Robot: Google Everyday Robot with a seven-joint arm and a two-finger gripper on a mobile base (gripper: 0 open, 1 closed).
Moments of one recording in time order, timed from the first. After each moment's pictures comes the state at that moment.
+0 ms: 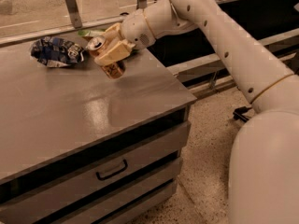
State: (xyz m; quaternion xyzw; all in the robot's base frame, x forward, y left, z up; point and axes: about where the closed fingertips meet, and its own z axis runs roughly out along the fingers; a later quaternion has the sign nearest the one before) arm 0.648 0.115 0.945 -0.68 0.50 0.33 0.42
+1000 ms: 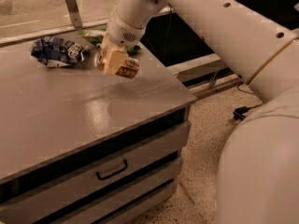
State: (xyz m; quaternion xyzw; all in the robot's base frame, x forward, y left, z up) arm 0.641 0.103 0.919 -0.77 0.57 0.09 0.27
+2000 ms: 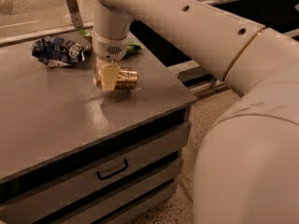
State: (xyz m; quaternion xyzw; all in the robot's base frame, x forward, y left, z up) arm 0.614 0.111 0.879 -0.81 0.57 0.03 0.15
